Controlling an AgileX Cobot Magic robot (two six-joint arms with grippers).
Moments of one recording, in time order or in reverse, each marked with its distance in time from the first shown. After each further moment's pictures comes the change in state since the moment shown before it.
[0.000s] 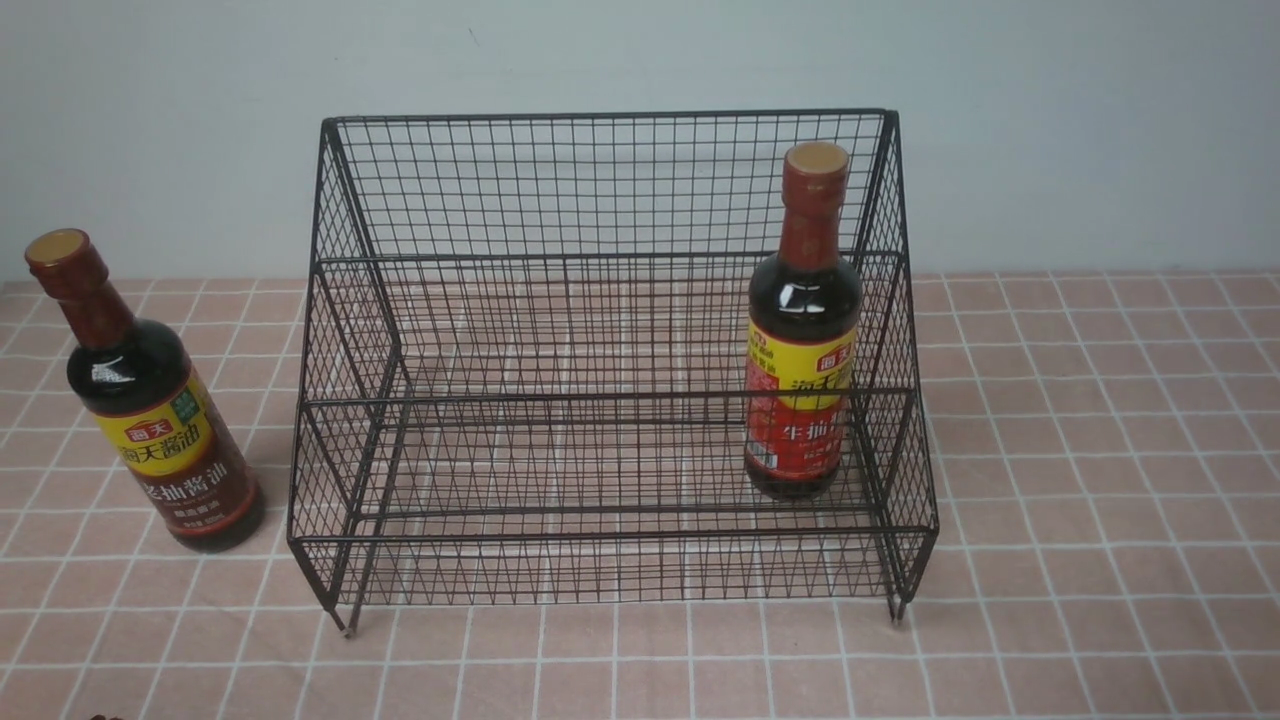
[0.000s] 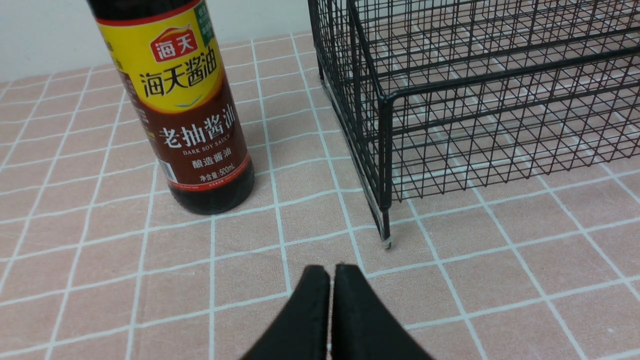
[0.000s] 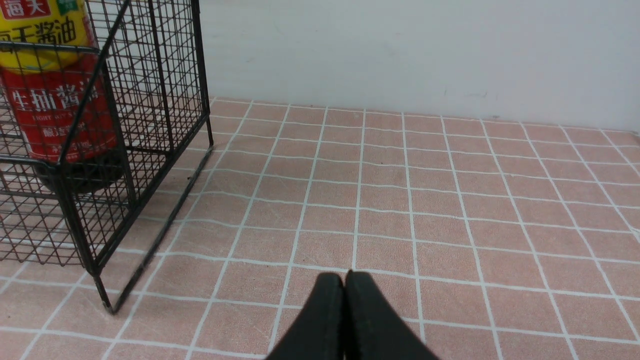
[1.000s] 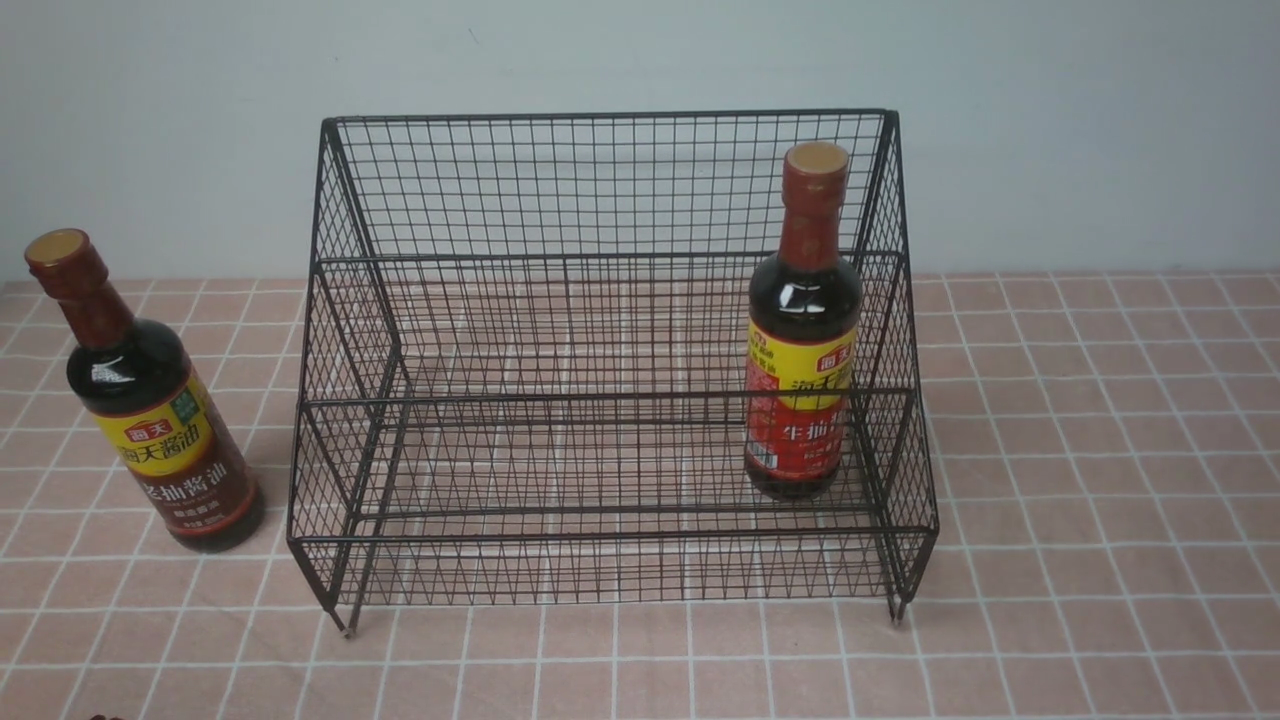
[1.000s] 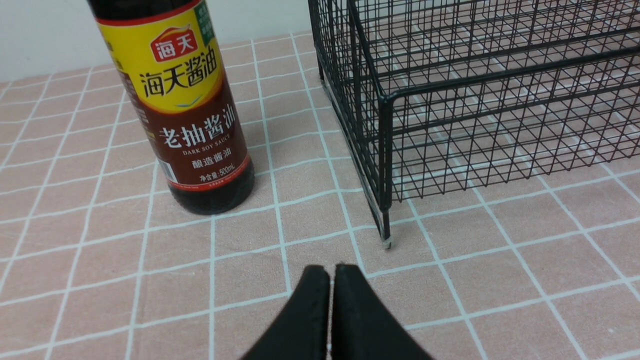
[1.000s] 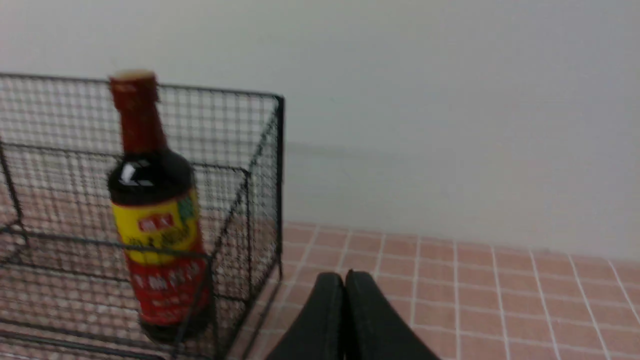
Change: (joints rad) right arm 0.075 0.221 -0.303 0.033 0.002 0.002; left arm 0.000 0.000 0.000 0.000 0.000 0.000
